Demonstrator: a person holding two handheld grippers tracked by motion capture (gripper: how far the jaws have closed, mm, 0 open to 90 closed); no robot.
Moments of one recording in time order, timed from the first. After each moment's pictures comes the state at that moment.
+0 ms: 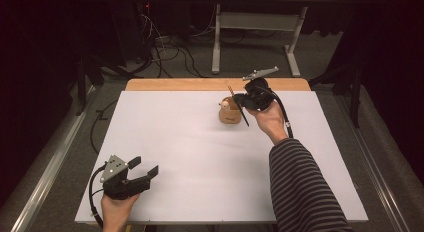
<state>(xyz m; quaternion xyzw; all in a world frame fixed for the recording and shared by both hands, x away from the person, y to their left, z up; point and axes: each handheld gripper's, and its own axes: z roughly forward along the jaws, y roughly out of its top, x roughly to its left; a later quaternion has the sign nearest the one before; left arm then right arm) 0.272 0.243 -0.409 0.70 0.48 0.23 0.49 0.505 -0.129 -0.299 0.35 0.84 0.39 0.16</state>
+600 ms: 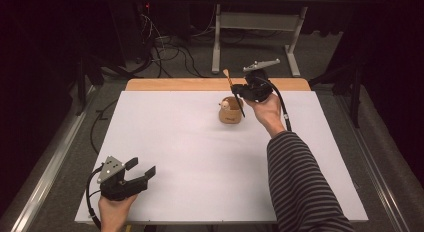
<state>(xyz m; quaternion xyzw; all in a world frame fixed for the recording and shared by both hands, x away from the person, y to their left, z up) 0.270 0.249 -0.410 0.69 0.49 0.23 0.48 0.525 -0.127 -0.291 0.35 0.82 0.43 0.16</state>
